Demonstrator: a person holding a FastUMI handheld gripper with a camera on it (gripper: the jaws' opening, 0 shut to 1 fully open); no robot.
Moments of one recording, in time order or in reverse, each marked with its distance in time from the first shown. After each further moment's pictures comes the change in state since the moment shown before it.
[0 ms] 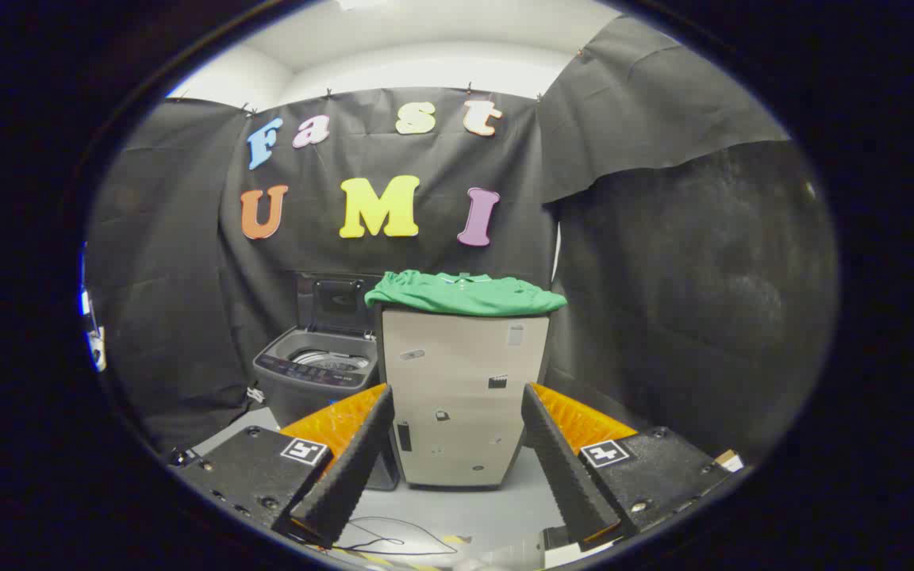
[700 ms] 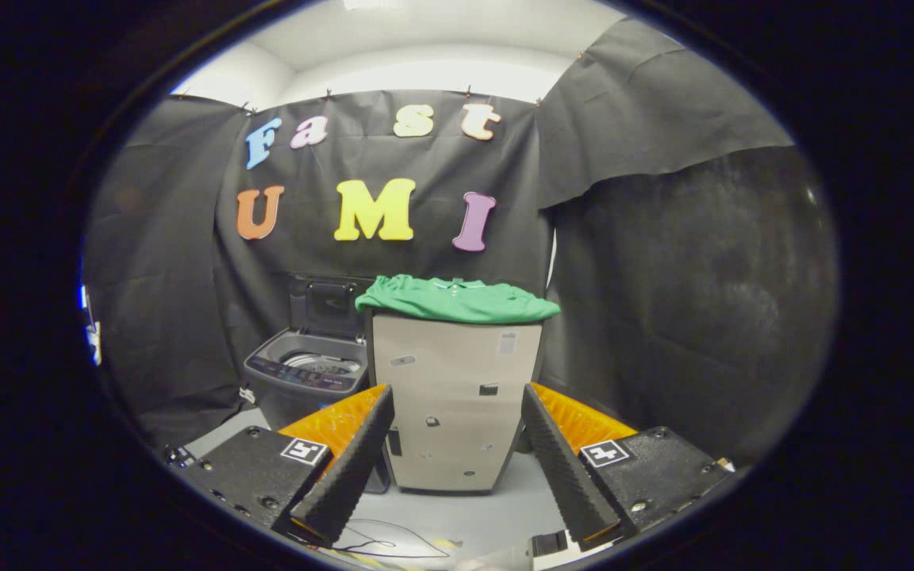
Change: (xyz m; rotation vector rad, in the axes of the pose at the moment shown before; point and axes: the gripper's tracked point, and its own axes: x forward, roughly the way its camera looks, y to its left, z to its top) arm 0.009 -0.011 0.014 -0.009 -0.037 -0.024
